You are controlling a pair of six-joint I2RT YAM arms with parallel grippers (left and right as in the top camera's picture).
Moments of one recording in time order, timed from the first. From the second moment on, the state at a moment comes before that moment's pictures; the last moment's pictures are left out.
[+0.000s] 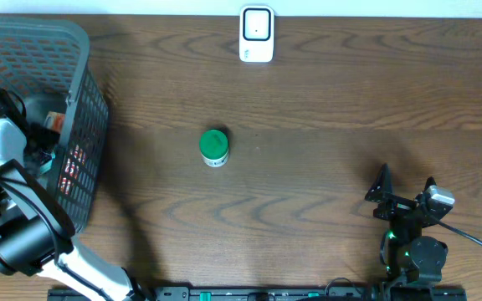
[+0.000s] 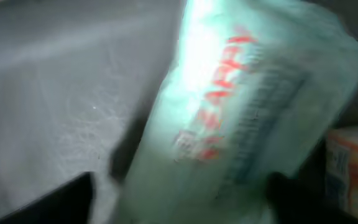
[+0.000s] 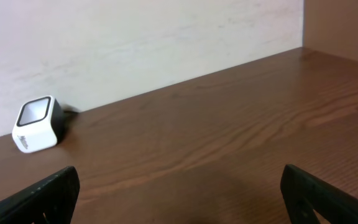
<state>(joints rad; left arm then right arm) 0.60 1.94 1.34 -0.73 -0.16 -0.62 -0.05 0.02 0.01 -0.06 0.15 0.26</state>
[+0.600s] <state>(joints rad) 0.60 1.71 1.28 -0.82 -0.17 -0.62 -0.05 0.02 0.01 -0.06 0.15 0.26</state>
